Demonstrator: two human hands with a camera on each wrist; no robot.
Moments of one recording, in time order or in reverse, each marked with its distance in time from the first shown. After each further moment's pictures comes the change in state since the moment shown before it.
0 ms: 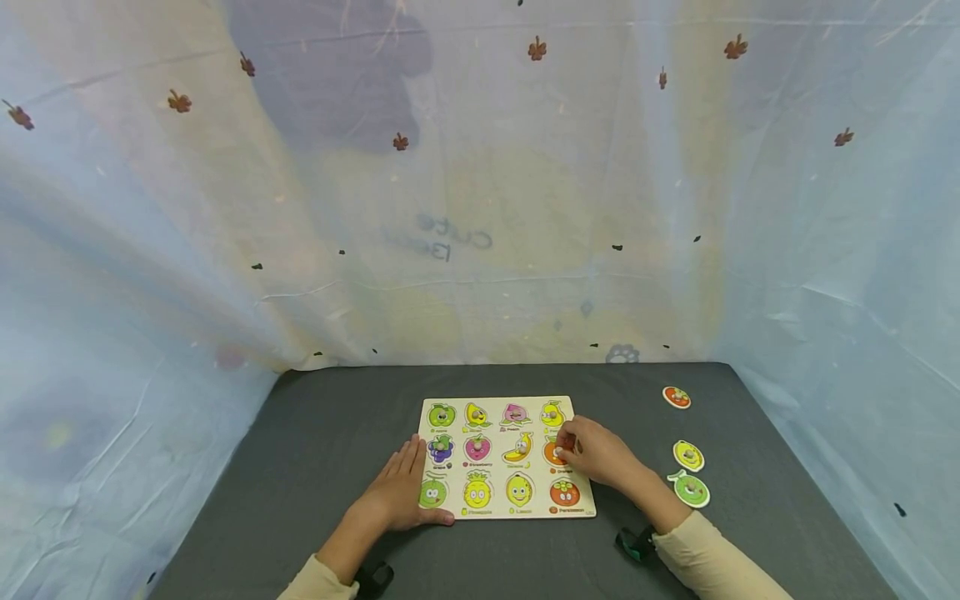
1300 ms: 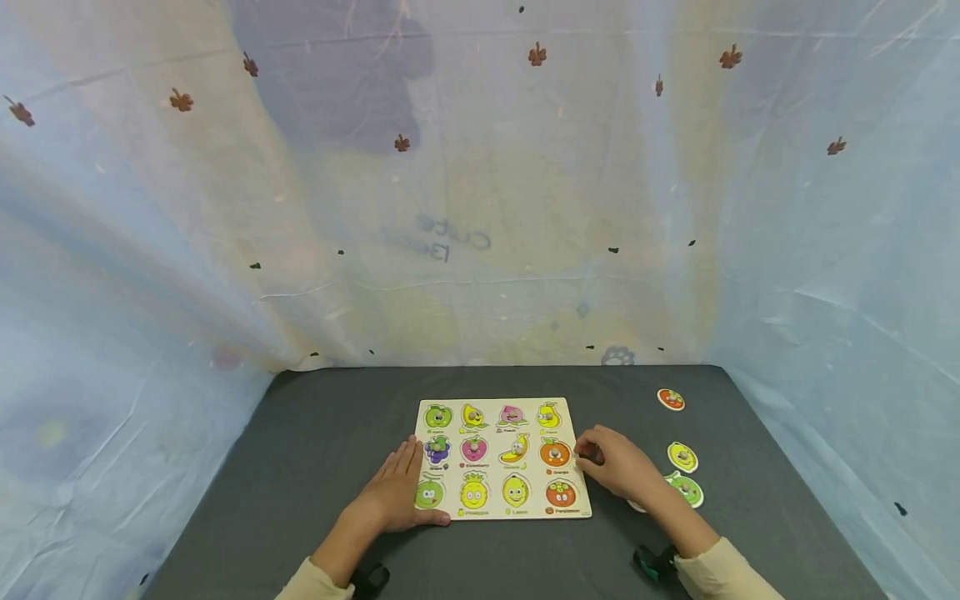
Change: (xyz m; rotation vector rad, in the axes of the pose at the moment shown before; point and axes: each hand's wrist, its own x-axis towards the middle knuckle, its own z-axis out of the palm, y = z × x) left_hand -0.001 -0.001 0.000 0.033 0.011 -0.020; right_hand -0.037 0.008 -0.019 0.039 0.054 0.021
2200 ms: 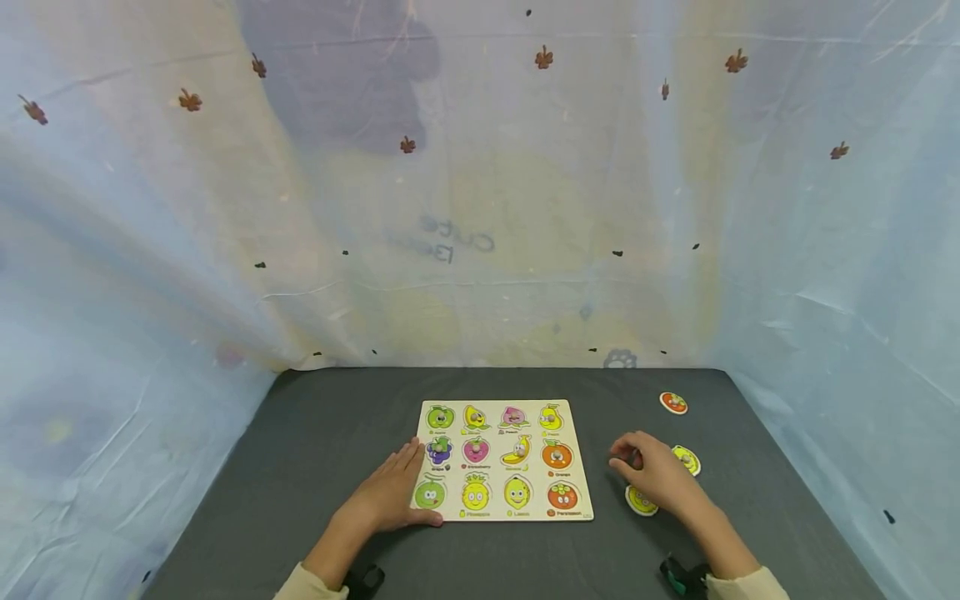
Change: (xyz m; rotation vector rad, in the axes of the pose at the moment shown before) left_hand -0.003 -0.010 -0.003 -0.011 0.032 0.091; right_hand -0.026 0.029 -0.022 0.002 0.055 0.124
